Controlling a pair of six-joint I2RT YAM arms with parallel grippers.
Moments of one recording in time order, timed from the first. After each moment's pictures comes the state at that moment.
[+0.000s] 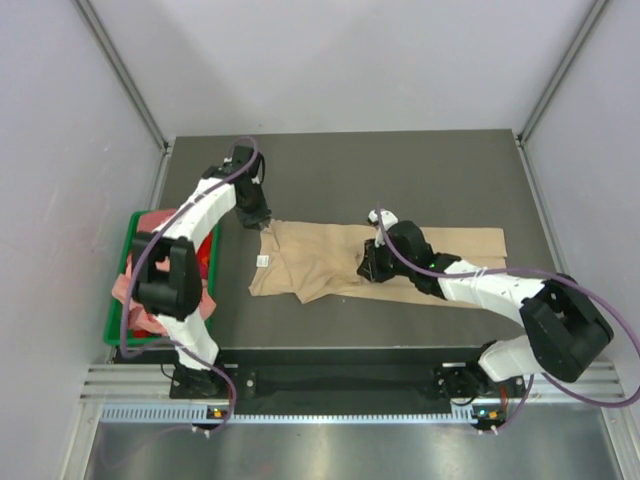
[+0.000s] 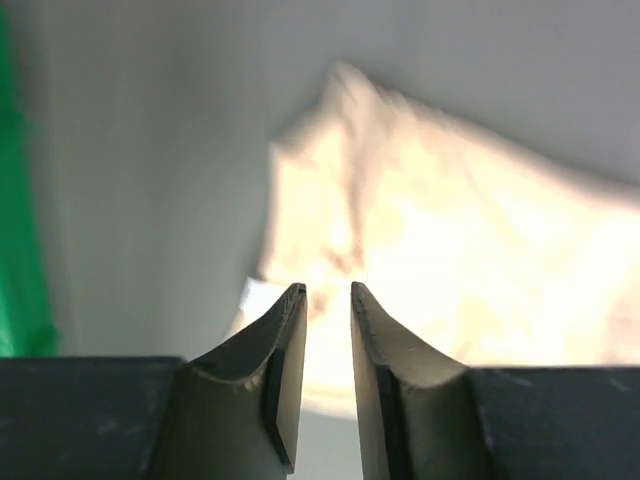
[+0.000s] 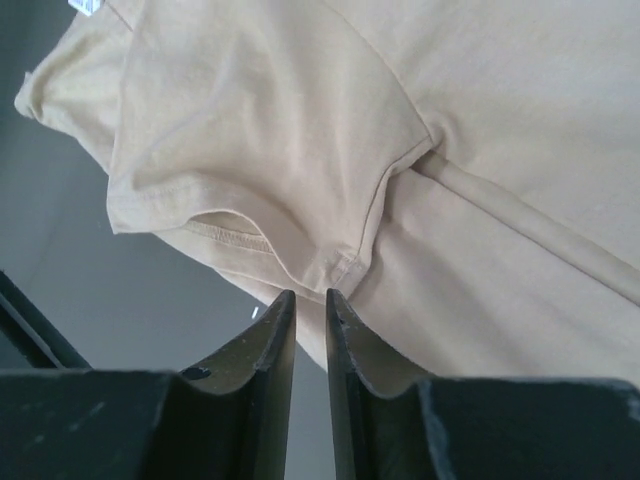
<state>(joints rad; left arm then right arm) -0.22 1.83 1.49 -0.83 -0.06 -0.52 0.69 1.39 0.66 0.06 -0.17 0.34</state>
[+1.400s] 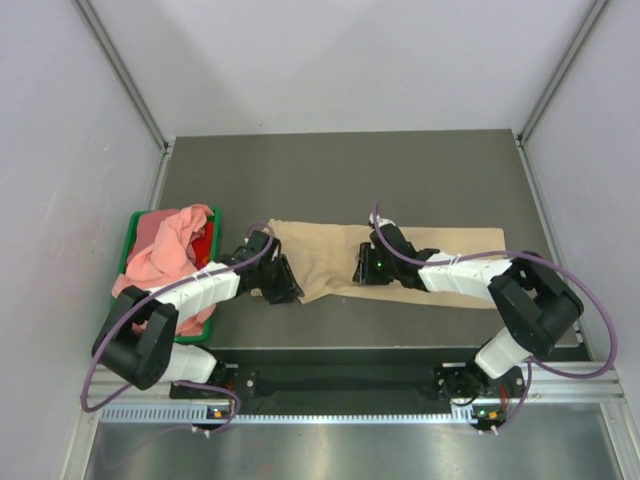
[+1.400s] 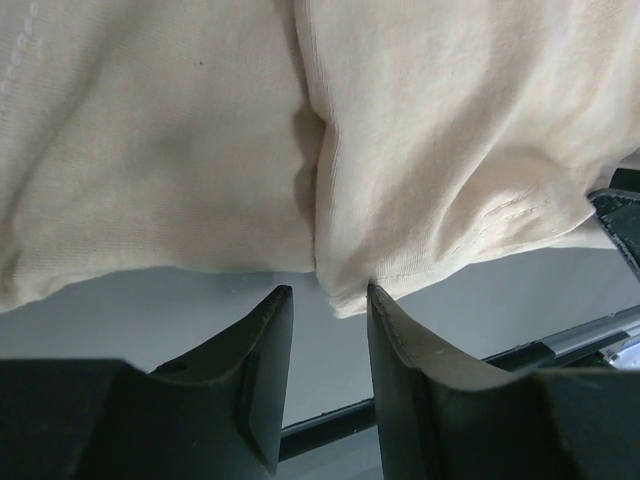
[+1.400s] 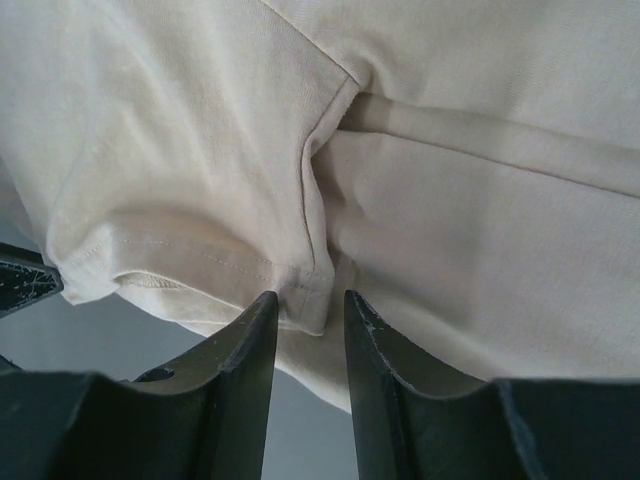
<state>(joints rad) -0.49 1.36 0.63 -0.34 0.22 -0.88 0.72 1.56 0.75 -0.03 -0.04 0.65</state>
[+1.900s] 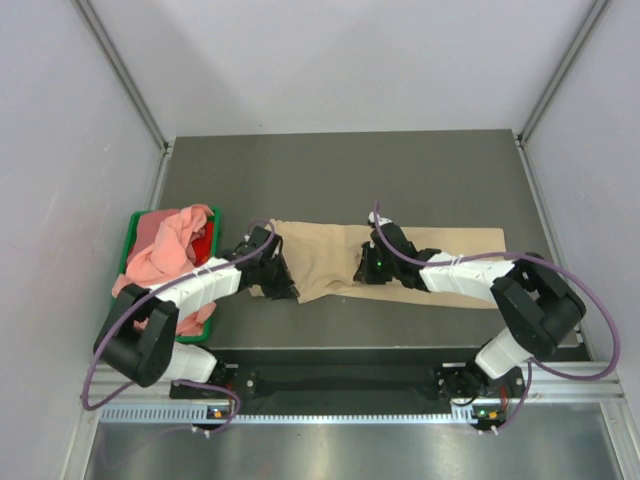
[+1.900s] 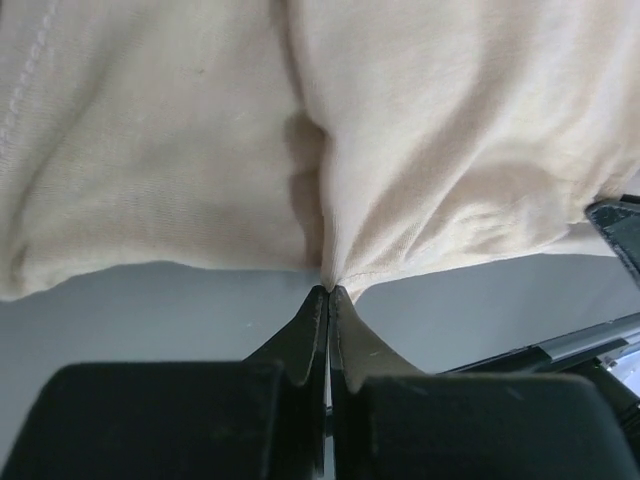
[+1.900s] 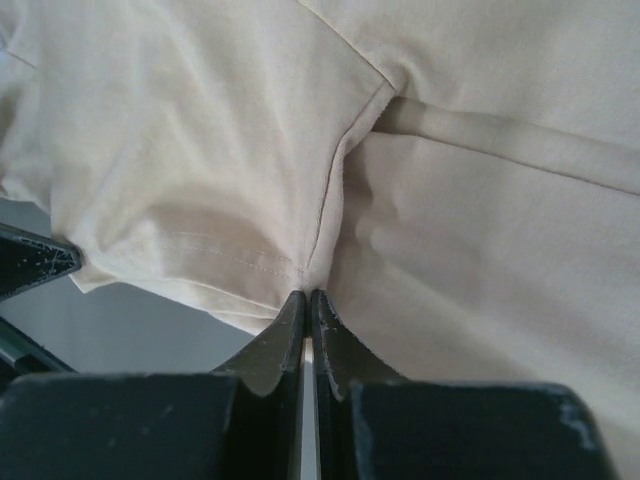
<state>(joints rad) -0.49 1.38 0.67 -0.38 0.20 -0.89 0.72 1.55 0.74 -0.02 -0.07 0.66</state>
